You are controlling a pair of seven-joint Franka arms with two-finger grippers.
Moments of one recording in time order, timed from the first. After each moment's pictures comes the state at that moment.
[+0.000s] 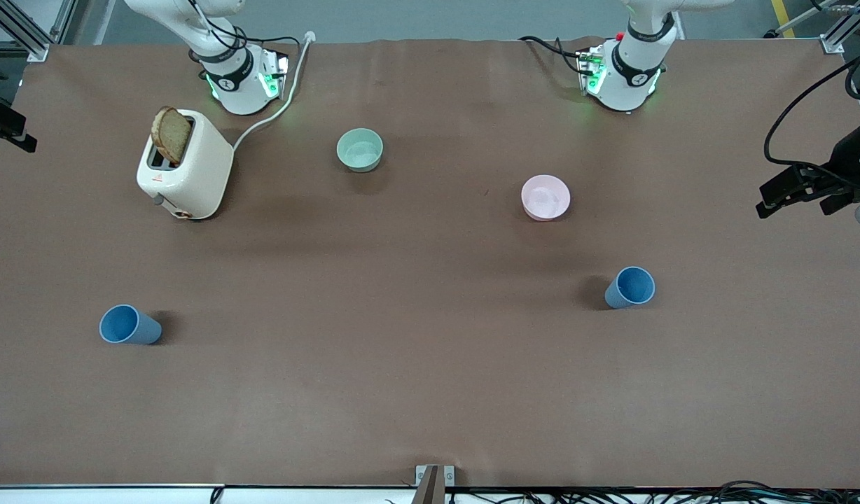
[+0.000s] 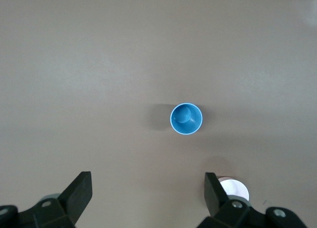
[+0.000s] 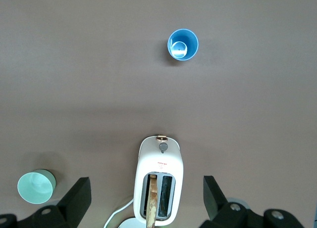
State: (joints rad) left arm -0.04 0.05 0.00 -1.51 -0.01 1.64 -0.08; right arm -0.02 -0.07 -0.12 -1.51 -0.02 1.40 -0.16
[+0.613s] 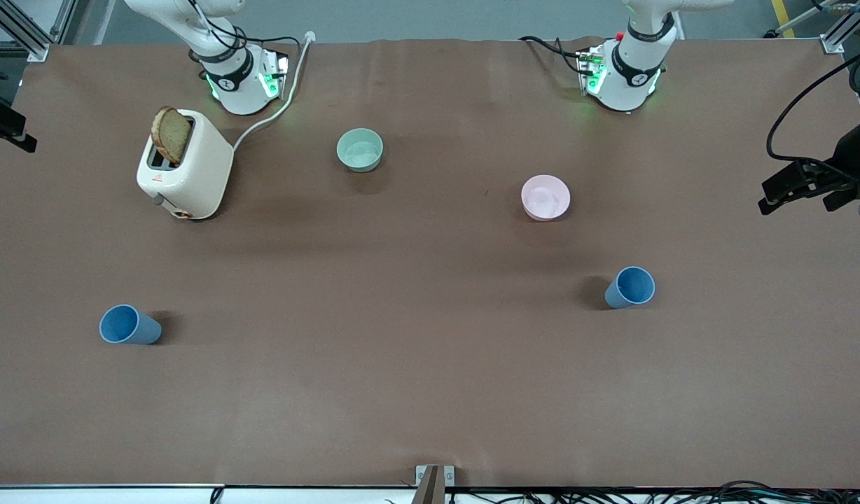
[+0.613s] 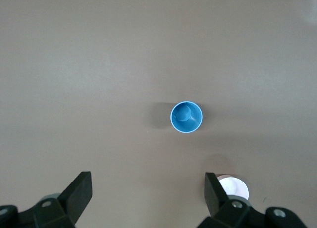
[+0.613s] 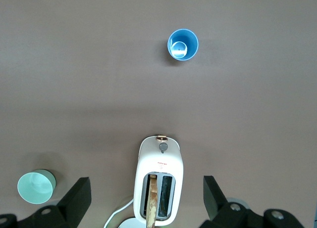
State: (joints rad) left arm -0.04 0.05 0.01 -1.49 -0.01 1.62 -0.08; right arm -0.02 -0.07 -0.12 -1.51 -0.02 1.40 -0.16
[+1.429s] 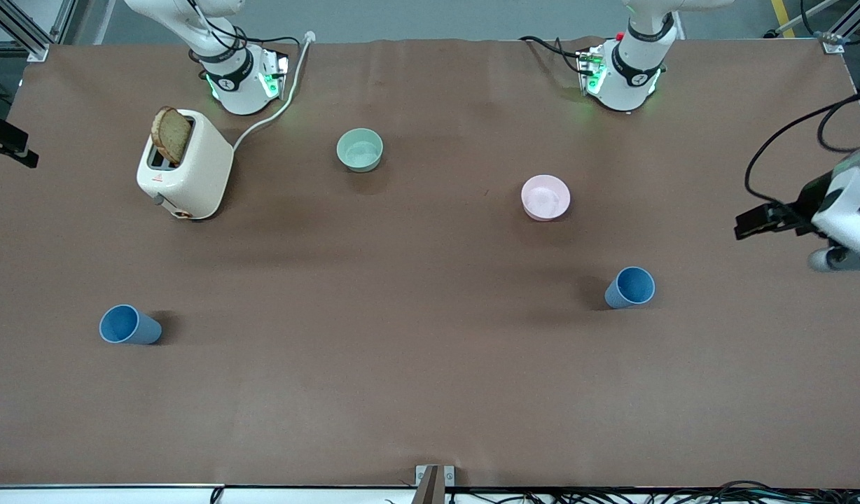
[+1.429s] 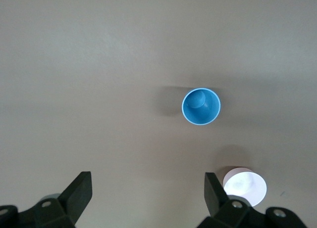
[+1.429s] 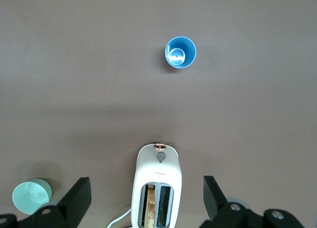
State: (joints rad) left arm -0.04 0.22 0.00 -1.49 0.02 1.60 -0.08; right arm -0.02 -0.03 -0.13 -1.51 -0.02 1.46 -0.16
